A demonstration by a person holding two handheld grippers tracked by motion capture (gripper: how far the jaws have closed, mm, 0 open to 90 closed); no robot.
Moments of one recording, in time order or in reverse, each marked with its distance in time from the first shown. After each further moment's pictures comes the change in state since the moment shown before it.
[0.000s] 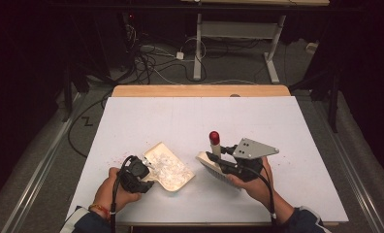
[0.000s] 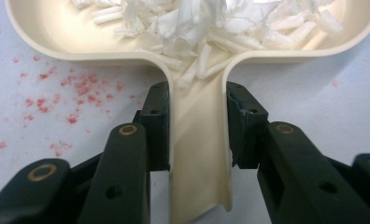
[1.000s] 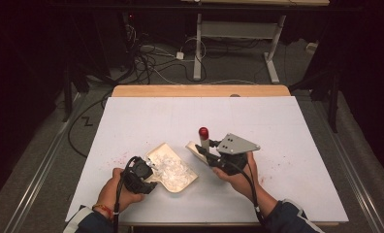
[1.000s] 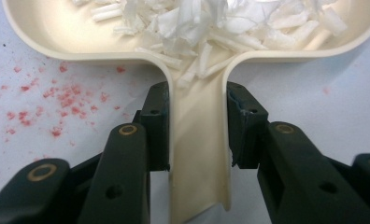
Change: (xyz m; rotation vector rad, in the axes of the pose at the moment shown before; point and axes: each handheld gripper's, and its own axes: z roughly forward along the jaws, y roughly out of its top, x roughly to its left) left arm -0.004 0.004 0.006 0.006 -0.008 0.010; right arm 0.009 0.007 0.036 0.000 -0.071 -0.039
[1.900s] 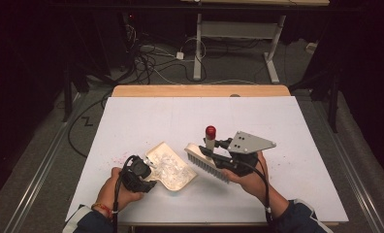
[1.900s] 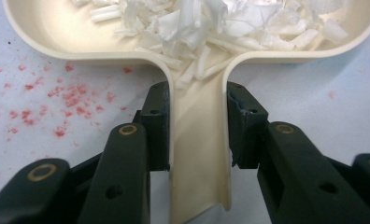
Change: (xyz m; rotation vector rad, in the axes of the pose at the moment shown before) left arm 0.006 -0.002 0.000 -0.026 -0.016 -0.030; right arm -0.010 0.018 -0.035 -0.055 0.097 0.007
